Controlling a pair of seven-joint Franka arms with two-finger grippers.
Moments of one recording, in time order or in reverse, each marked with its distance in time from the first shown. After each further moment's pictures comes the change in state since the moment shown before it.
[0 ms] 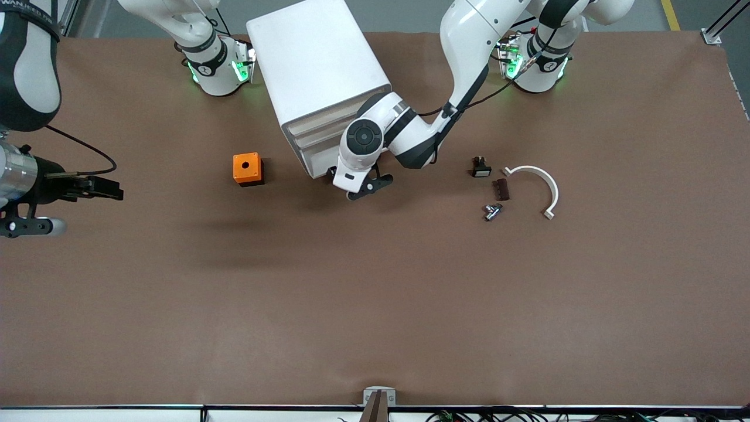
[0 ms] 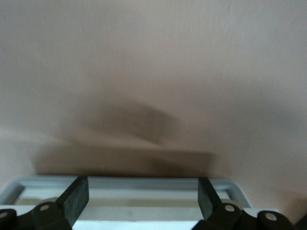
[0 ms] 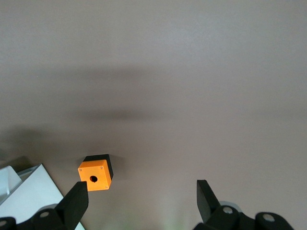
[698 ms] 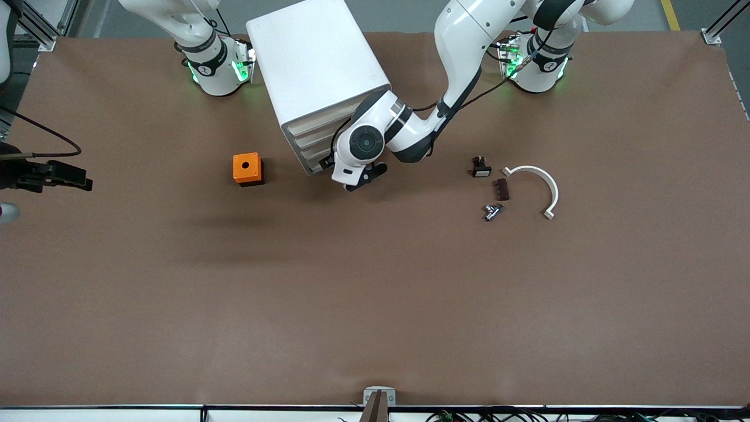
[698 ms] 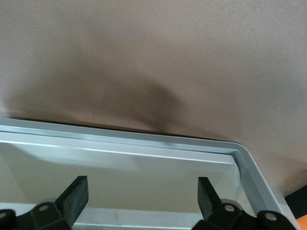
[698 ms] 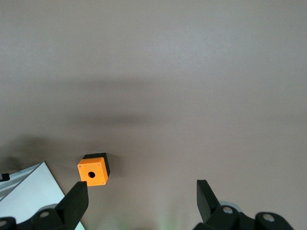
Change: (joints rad) left arm -0.010 0.017 -0.014 -0.014 -0.178 0.000 0.002; right arm -0.037 -0.010 0.000 0.126 -0.001 -0.084 -0.038
